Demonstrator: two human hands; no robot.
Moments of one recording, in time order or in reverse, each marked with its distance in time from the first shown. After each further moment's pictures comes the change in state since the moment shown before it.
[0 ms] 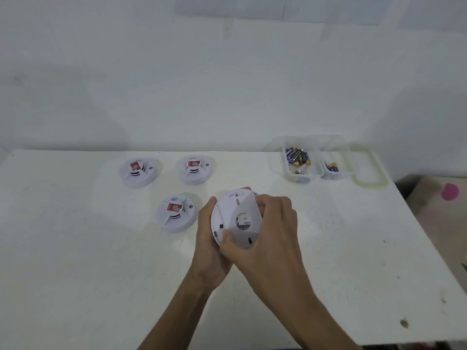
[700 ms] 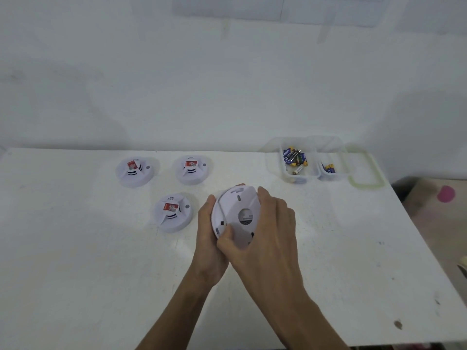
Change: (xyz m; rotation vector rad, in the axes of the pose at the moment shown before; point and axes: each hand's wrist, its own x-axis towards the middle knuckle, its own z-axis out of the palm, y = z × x) left_hand 0.004 -0.001 0.010 -0.003 0.006 0.024; right_hand 0.001 0.001 0.010 -0.111 0.290 -0.097
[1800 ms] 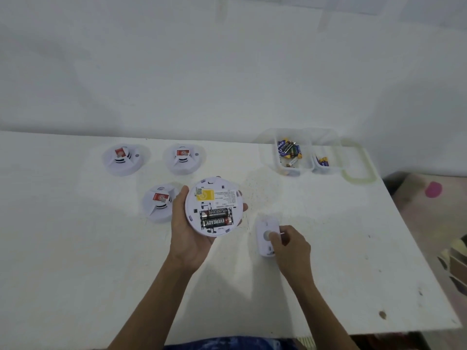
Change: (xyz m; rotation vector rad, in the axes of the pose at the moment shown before) left_hand 0.025 -0.005 -0.041 -0.279 -0.149 -0.176; right_hand -0.006 0.163 0.061 0.246 -0.223 0.497
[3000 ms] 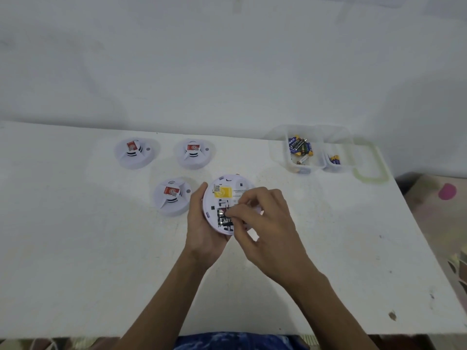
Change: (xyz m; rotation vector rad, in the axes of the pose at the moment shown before) left_hand -0.008 -0.001 0.017 -0.002 0.124 0.049; right_hand -0.046 -0.111 -0.008 -0.319 -0.003 -0.996
